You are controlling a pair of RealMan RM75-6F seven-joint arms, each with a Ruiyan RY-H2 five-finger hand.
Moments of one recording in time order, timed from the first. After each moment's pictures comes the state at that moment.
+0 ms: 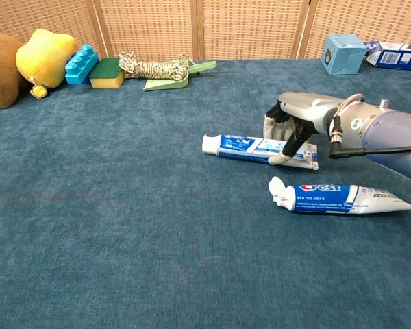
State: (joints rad) left arm -0.22 -1.05 -0.06 -1.80 1.50 1.42 -0.10; right arm 0.85 -1.70 0.24 -1.44 -0.67 0.99 -0.53
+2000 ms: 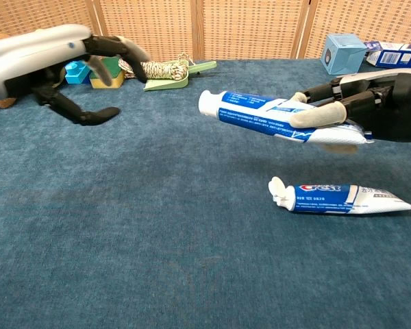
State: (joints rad) left arm -0.58 -1.39 -0.17 -1.77 1.44 1.05 0.21; right arm 0.46 -1.25 0.49 -1.83 -1.17 0.37 0.73
